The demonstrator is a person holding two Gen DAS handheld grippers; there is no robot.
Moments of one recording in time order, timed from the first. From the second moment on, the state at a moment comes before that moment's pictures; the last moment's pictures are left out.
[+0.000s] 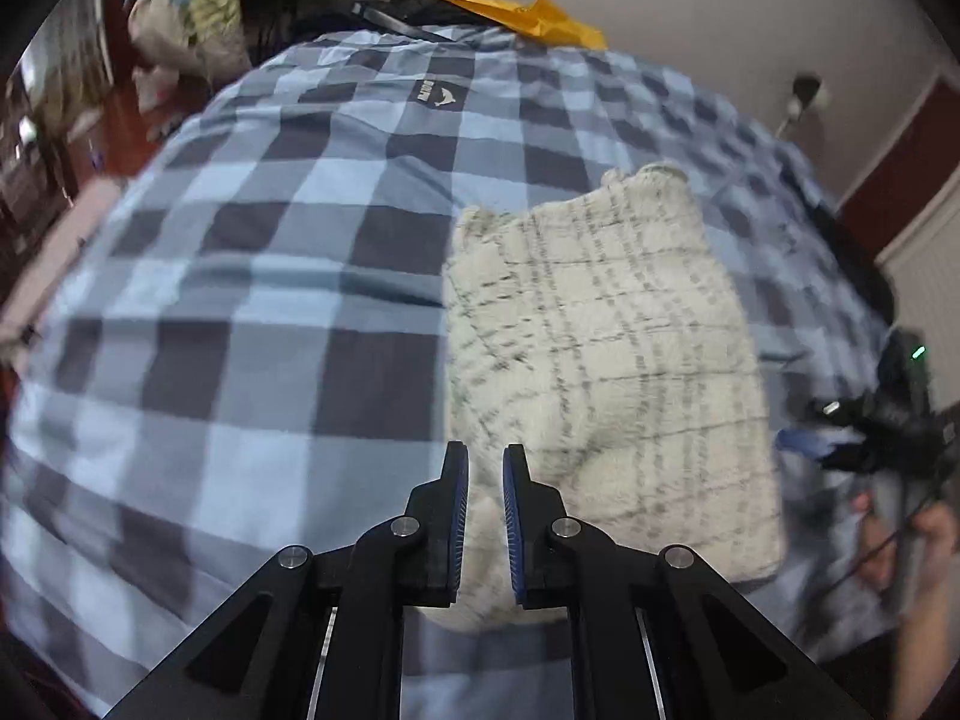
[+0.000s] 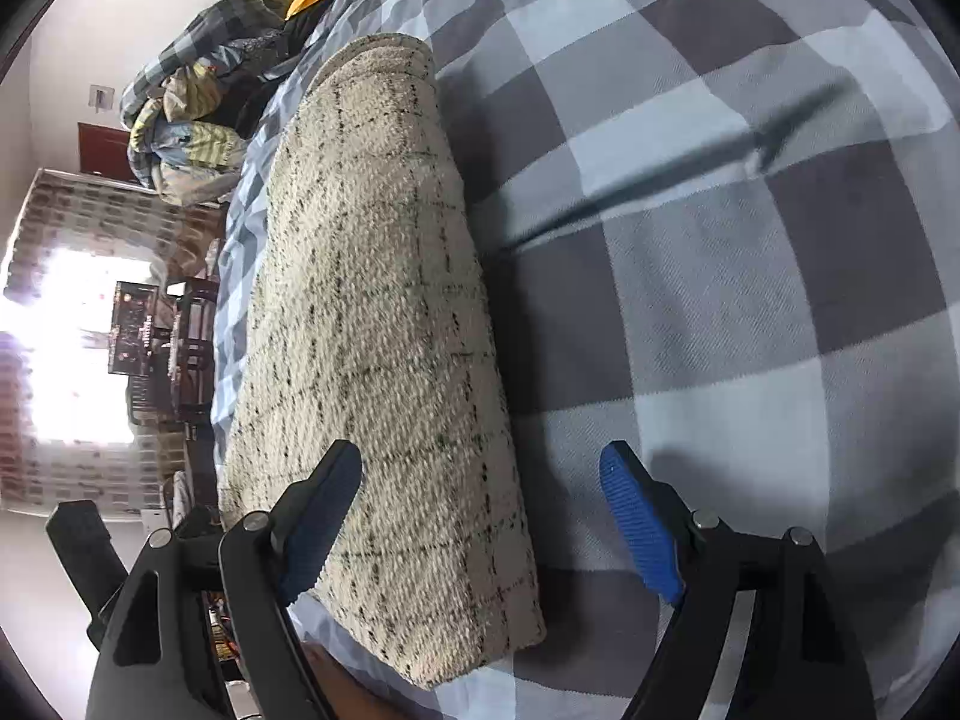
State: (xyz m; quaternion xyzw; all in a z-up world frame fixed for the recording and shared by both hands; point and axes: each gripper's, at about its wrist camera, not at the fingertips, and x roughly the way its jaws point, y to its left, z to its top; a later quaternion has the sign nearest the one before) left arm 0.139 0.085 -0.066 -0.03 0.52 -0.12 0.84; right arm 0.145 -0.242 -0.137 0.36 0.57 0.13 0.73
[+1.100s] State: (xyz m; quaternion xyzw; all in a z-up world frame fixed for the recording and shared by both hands) left arm 0.200 0.070 -0.113 -0.03 0.57 -0.11 0.81; right arm 0.199 -0.232 -0.168 0.37 0.60 0.25 0.67
